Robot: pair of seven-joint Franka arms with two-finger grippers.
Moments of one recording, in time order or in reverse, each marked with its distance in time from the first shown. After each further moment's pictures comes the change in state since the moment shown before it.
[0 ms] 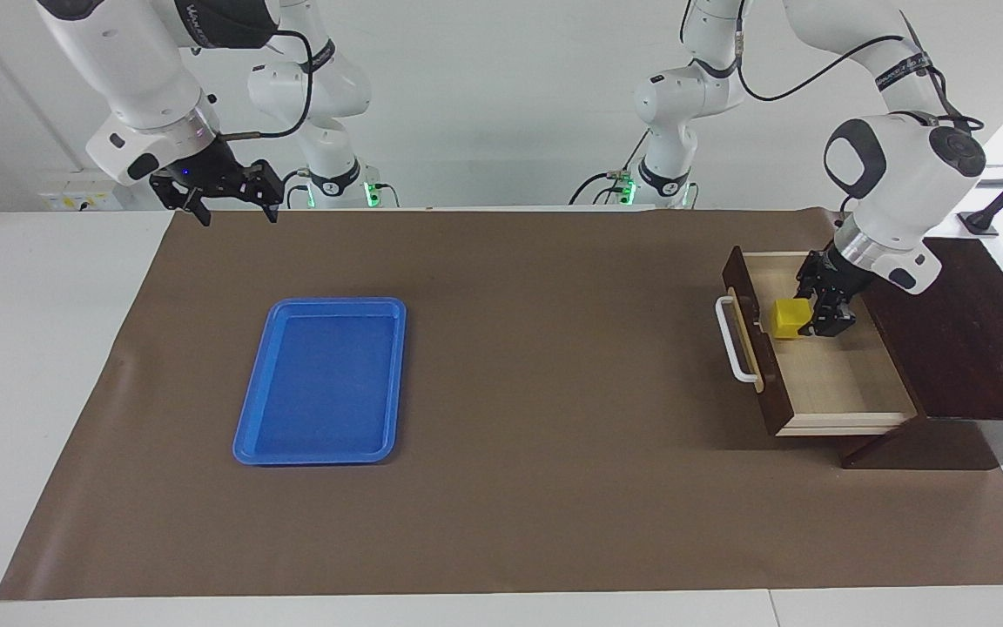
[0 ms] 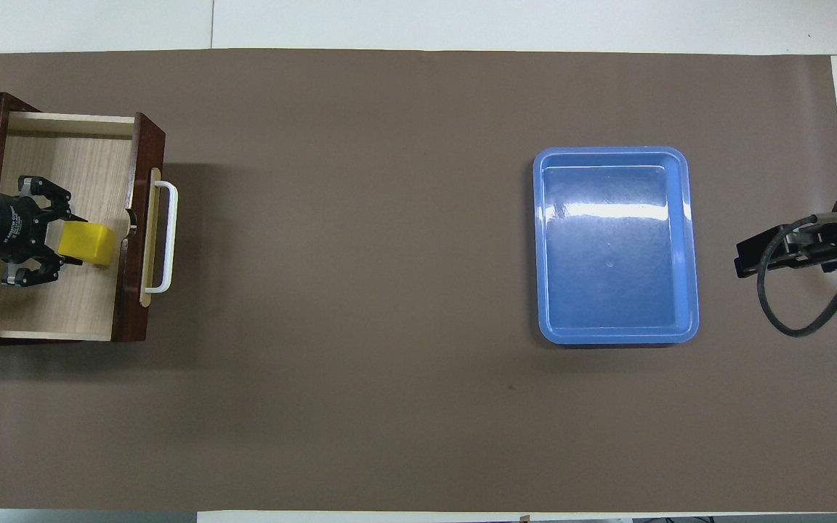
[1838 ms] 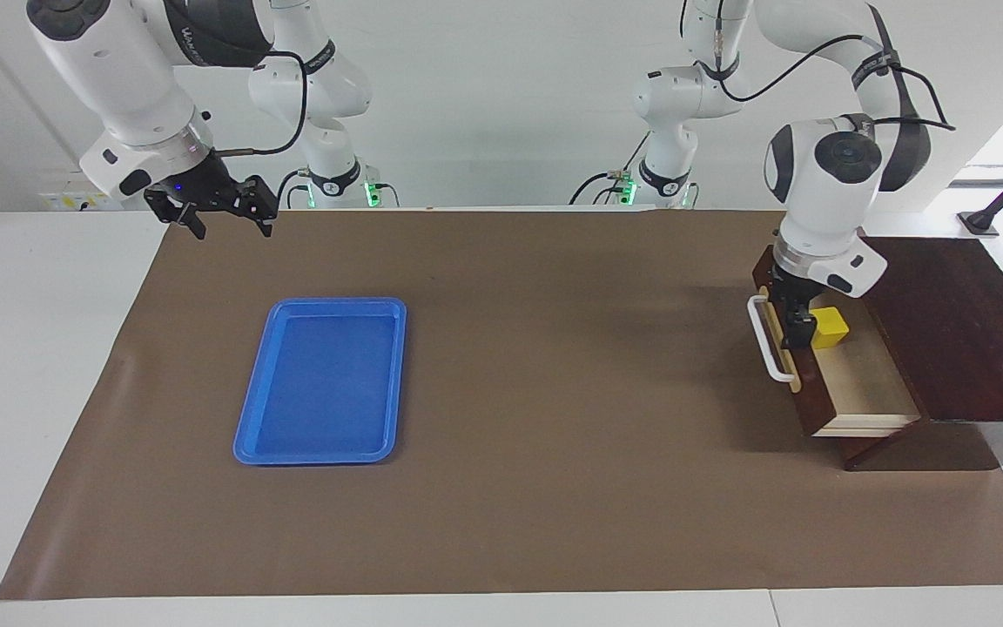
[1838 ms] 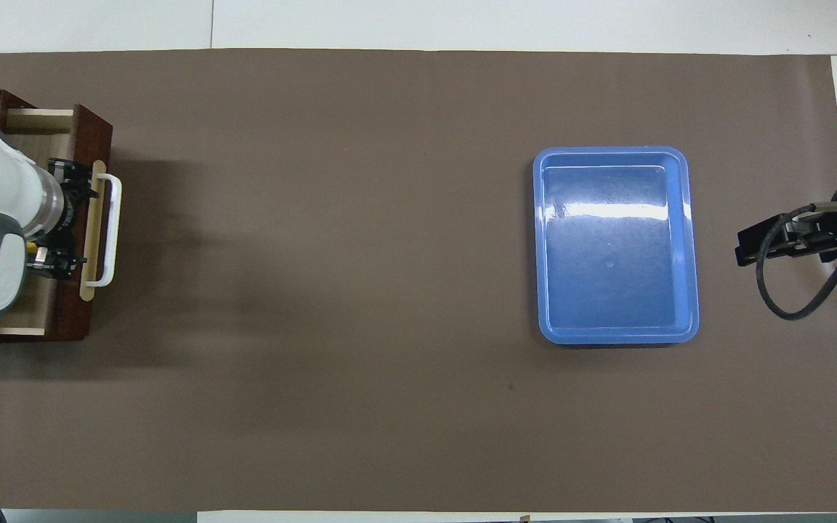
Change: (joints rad) left arm -0.113 0.019 -0.001 0.022 0.326 0.032 -0.231; right arm -0.015 0.017 -0.003 -0.007 -0.001 0.040 -0.001
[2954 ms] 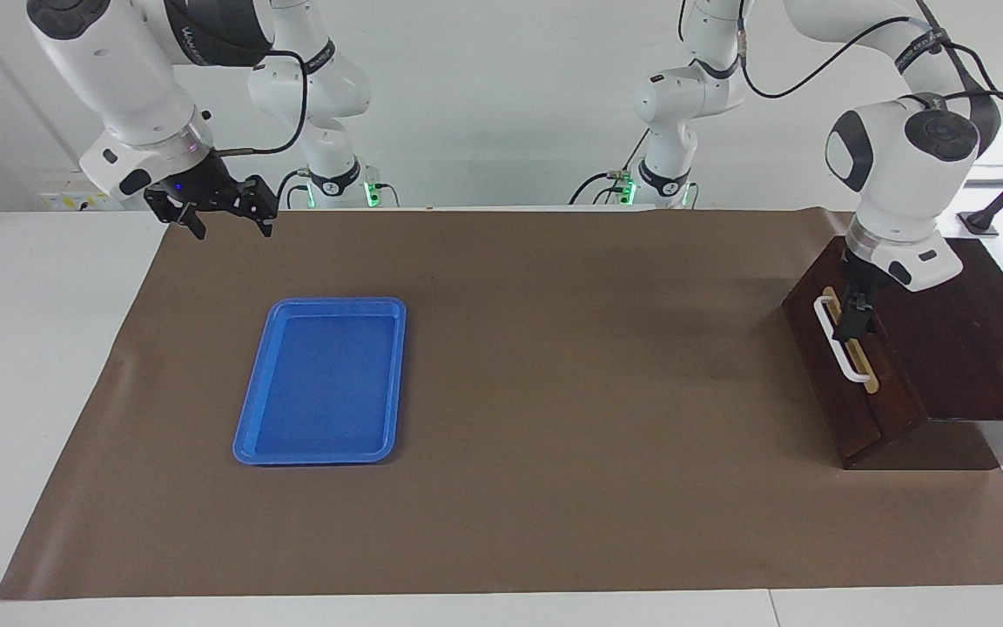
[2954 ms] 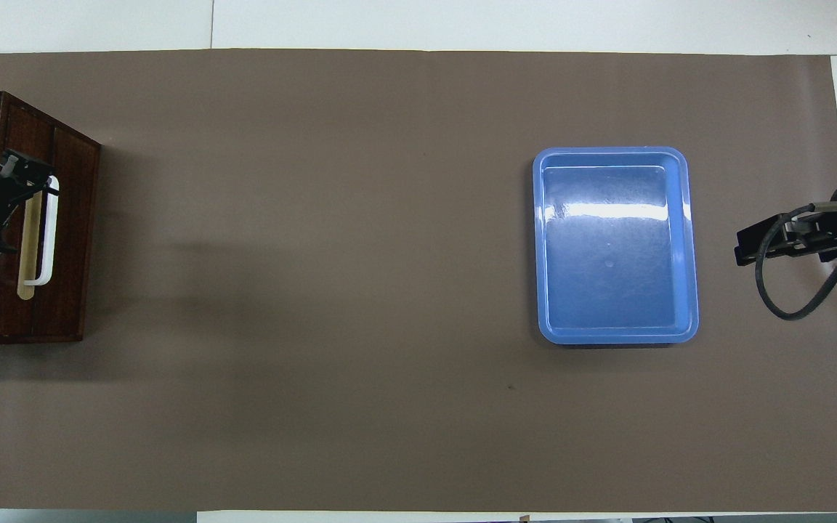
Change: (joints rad) left arm 0.069 -0.015 -0.030 0.114 -0.089 -0.148 0.611; right arm 0.000 0.000 0.000 0.001 0.000 0.002 0.000
